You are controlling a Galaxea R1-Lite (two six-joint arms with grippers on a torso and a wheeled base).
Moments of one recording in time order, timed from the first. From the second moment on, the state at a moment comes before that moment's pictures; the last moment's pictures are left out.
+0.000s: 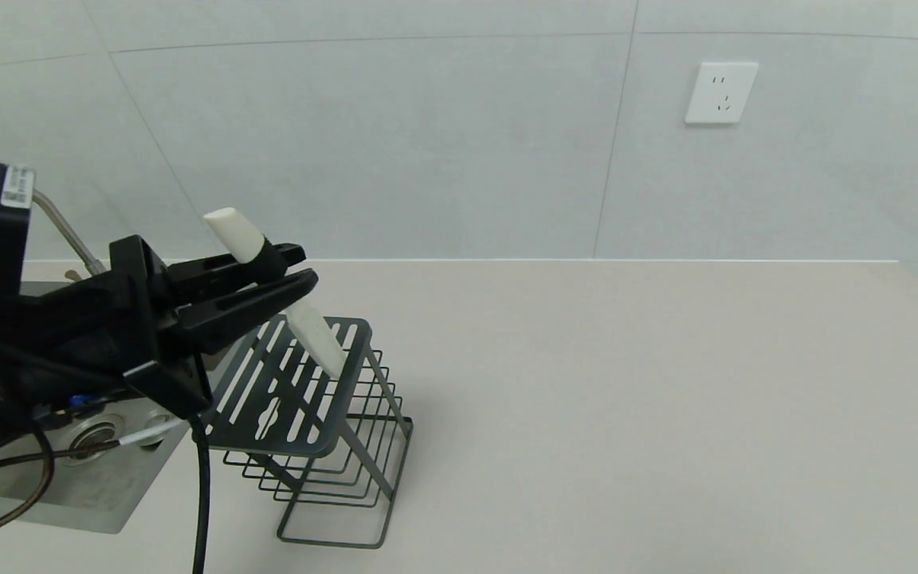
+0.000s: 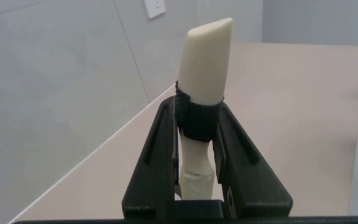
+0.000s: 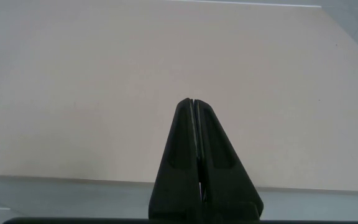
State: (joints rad) left arm -0.21 1.36 -0.53 -1.05 -0.77 0.16; right arm 0.00 0.00 0.00 0.00 -0.02 -0.04
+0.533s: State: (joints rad) left arm -0.22 1.41 -0.52 -1.05 -0.77 0.20; right arm 0.00 0.00 0.00 0.00 -0.02 -0.04
